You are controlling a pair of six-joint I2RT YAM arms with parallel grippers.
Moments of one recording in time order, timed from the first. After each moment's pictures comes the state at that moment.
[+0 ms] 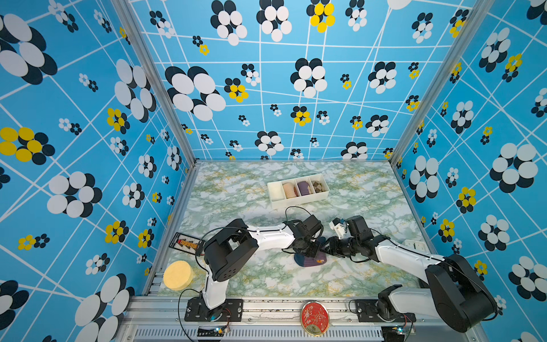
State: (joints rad) left arm -0.98 1.91 1.15 -0.35 0.26 -0.53; right arm 0.43 1.31 0.47 -0.16 -0.58 0.54
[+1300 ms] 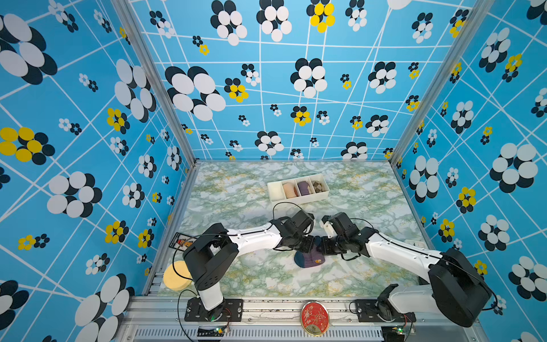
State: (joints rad) left arm -0.93 1.73 1.04 -0.30 0.28 -0.54; right arm 0.64 1.36 0.66 -0.38 -0.28 0.51
